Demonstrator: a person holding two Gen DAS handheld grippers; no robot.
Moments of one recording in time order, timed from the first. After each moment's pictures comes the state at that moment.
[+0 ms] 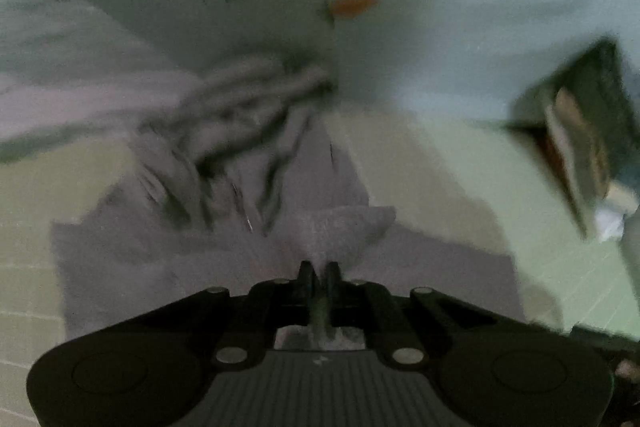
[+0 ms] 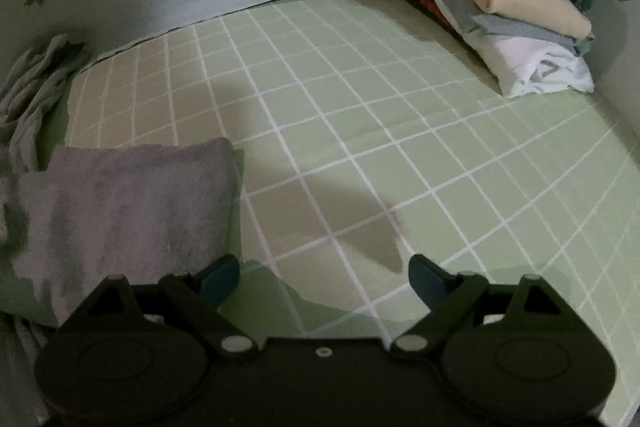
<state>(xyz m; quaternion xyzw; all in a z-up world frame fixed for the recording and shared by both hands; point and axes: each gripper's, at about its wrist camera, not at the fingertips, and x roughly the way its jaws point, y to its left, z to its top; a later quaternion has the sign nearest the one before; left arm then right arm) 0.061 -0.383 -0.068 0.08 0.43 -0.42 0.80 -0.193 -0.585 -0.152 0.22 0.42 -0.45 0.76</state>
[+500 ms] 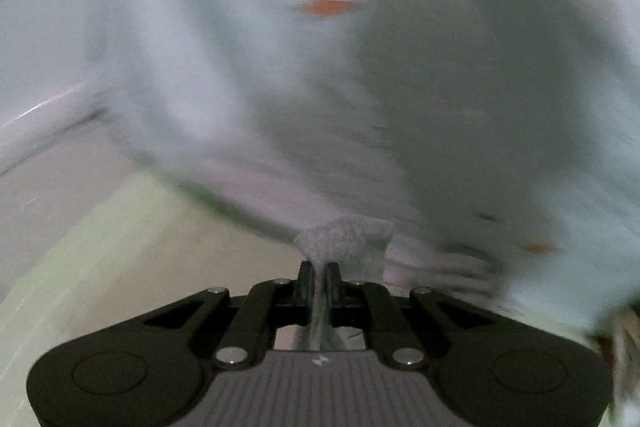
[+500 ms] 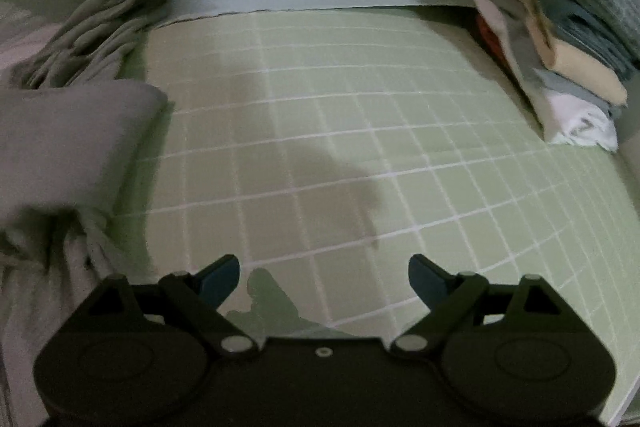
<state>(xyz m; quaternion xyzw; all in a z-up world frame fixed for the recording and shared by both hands) 0.150 -0.149 -0.015 -0.10 0.35 -0.19 0.91 -0.147 -0.528 -0.141 0.14 0.46 -0.40 0.78</state>
